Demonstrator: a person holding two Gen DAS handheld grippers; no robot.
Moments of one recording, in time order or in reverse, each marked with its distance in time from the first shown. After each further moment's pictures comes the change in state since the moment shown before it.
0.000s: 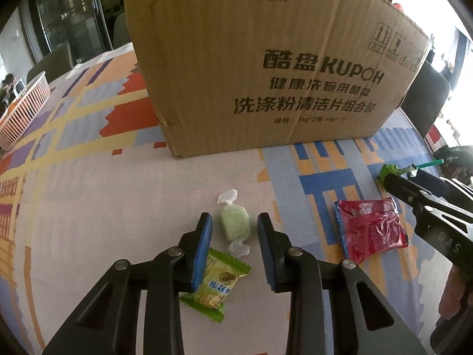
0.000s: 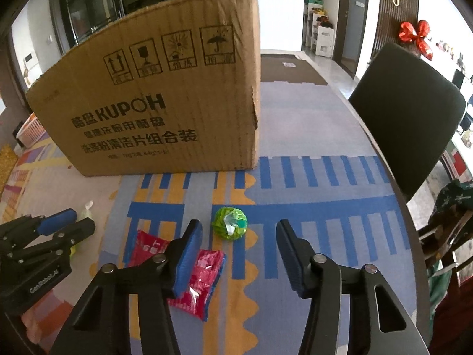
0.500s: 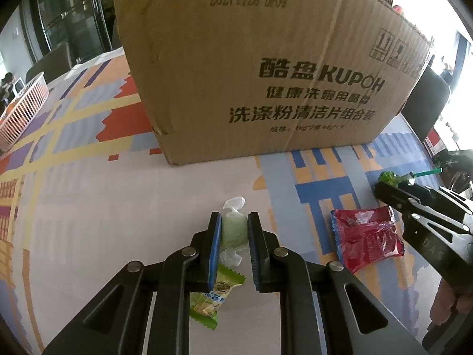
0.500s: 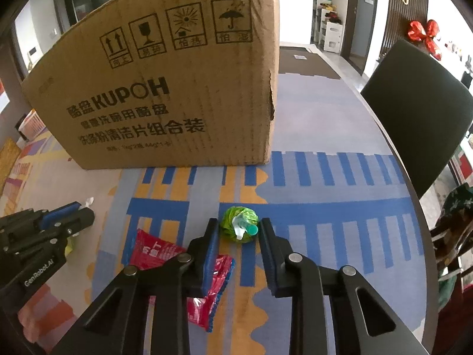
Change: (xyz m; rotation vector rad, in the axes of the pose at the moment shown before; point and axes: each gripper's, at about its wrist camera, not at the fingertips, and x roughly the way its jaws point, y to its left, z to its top) left arm -0.002 -0.003 0.008 -0.003 -0.010 -0.008; right arm 0.017 0.003 0.004 -0.025 0.030 0.025
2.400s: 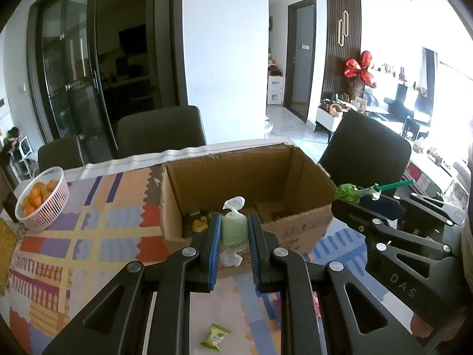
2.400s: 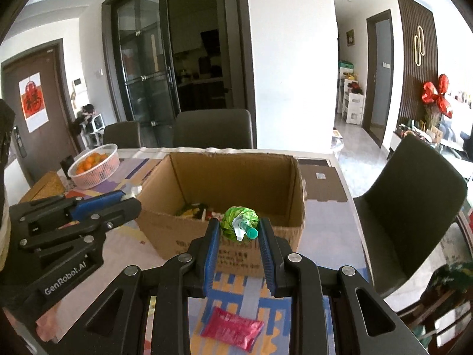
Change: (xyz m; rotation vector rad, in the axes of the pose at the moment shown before) left arm -0.157 -0.013 0.082 0.082 -0.372 -0.021; right arm -0.151 0.032 0.078 -0.102 -0.350 0.112
